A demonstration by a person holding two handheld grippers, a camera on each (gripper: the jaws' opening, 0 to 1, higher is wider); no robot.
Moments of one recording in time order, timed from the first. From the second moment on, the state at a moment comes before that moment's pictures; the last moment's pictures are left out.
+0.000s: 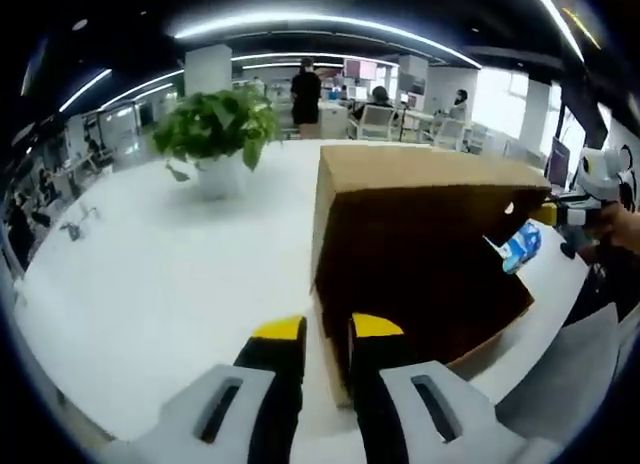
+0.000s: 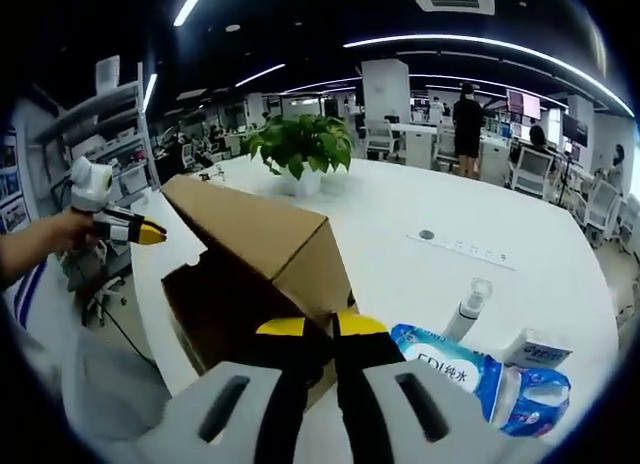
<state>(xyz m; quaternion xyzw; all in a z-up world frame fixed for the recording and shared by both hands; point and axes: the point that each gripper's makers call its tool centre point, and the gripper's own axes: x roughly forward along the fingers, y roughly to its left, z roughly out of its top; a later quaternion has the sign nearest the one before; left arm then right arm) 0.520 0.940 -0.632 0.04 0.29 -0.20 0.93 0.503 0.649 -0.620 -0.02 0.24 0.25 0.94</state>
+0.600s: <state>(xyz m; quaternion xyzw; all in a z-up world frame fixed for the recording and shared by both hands) 0.521 0.922 -0.611 0.09 0.24 -0.25 0.93 0.487 0.659 -0.624 -0.01 0.23 0.27 0.93</state>
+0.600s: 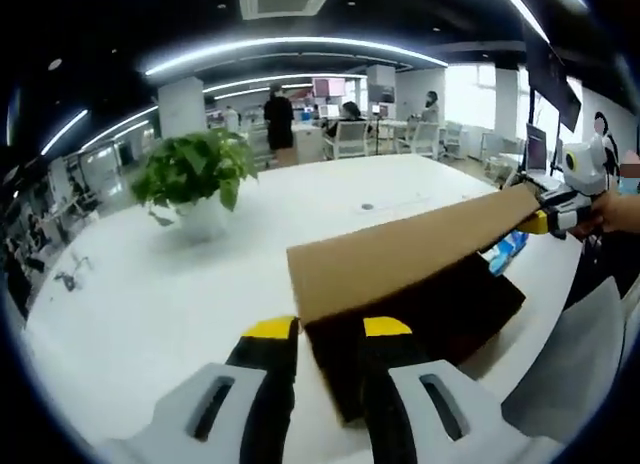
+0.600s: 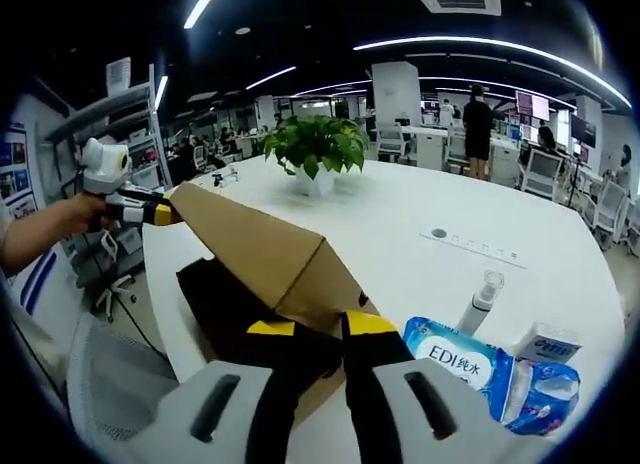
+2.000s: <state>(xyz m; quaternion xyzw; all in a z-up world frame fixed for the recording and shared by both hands) 0.472 0.913 -0.676 0.07 0.33 -0.33 0.88 0.437 0.687 -0.672 0.02 0.31 0.36 0.88</state>
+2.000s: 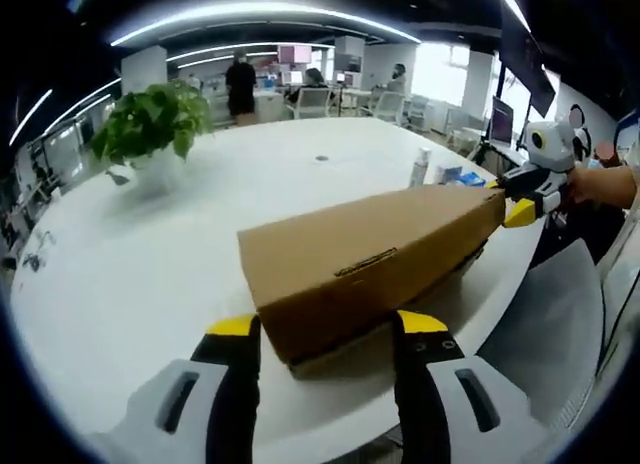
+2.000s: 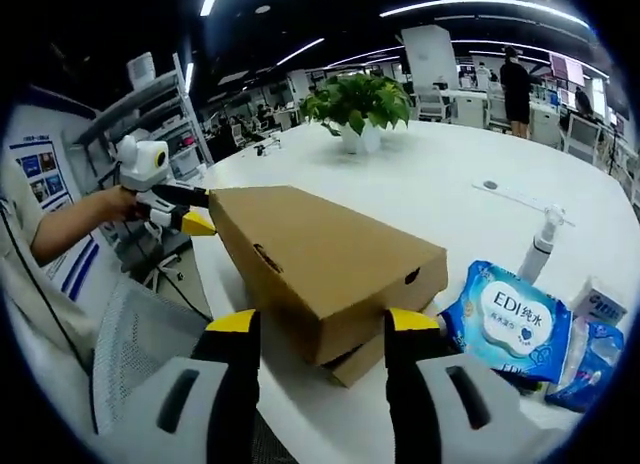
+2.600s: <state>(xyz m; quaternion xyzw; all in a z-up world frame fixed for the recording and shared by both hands) 0.469 0.913 -0.704 0.07 0.36 -0.32 0.87 0.437 0.686 -0.701 0.00 0.33 0.35 0.87</state>
